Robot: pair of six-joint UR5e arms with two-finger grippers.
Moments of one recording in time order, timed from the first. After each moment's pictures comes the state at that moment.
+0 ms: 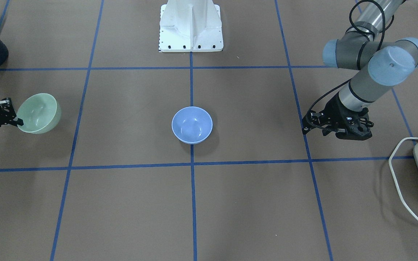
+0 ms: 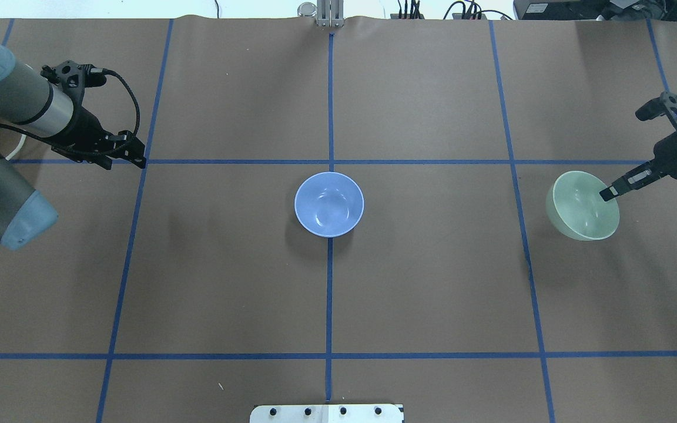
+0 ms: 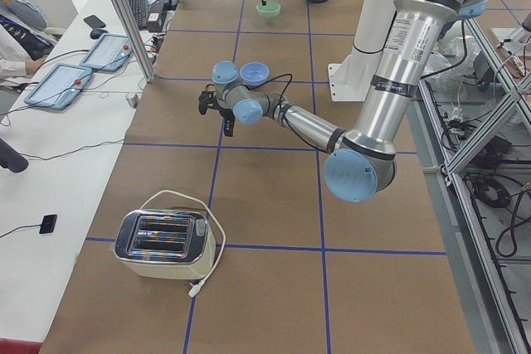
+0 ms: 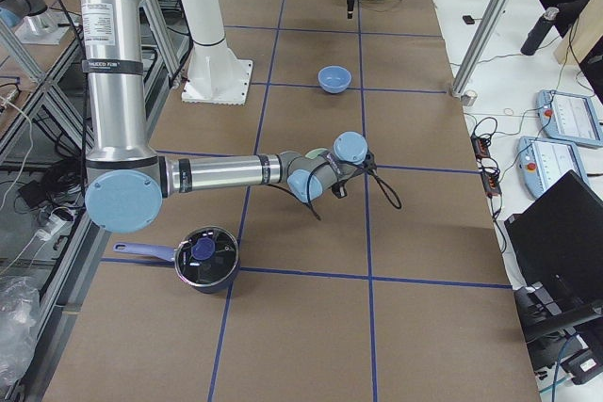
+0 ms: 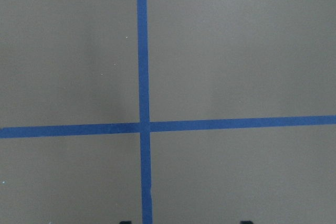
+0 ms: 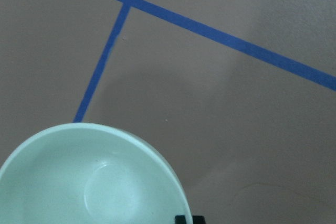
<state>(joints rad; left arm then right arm) -0.93 -1.89 -1.64 -1.94 -2.22 -0.91 1.12 -1.50 1.59 -1.03 2.54 0.34</state>
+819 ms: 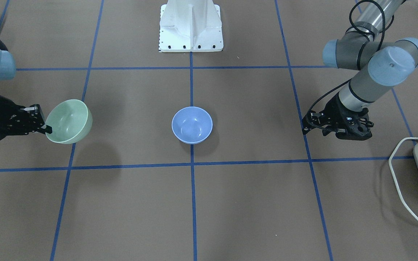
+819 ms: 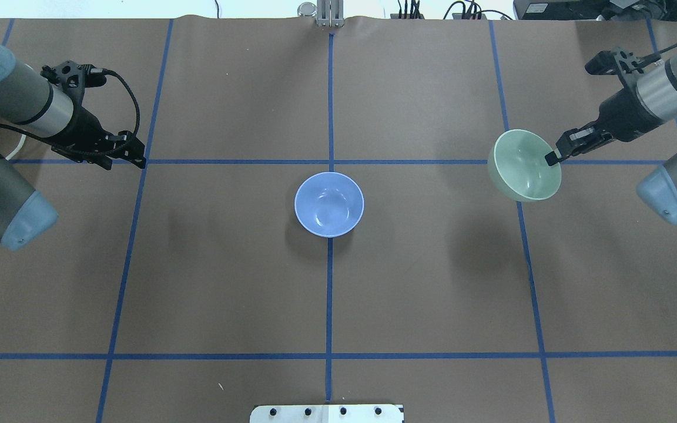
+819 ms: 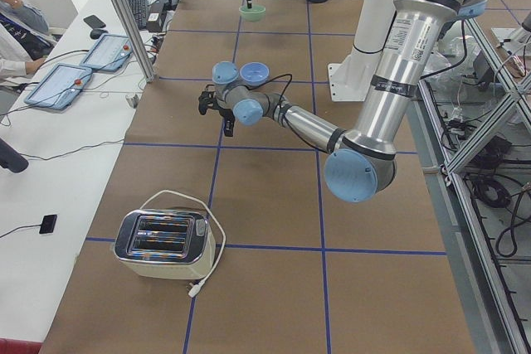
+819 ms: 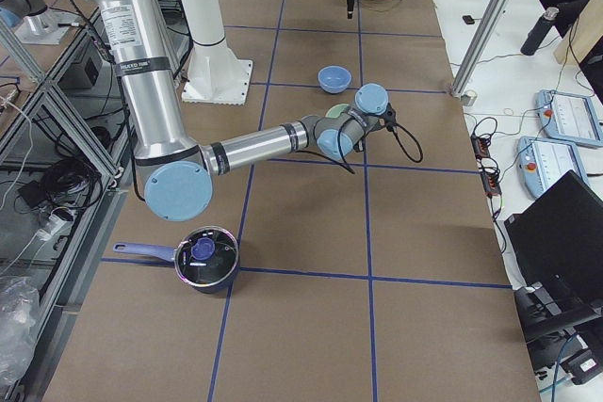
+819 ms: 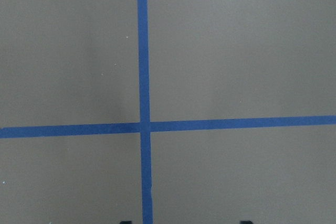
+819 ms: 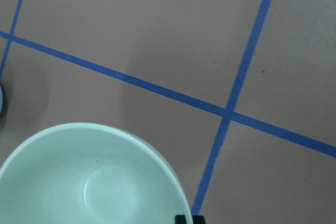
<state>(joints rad) -0.93 -1.89 -1.64 -1.94 -2.22 -0.91 1.07 -1.32 1.60 -1.04 2.53 0.61</state>
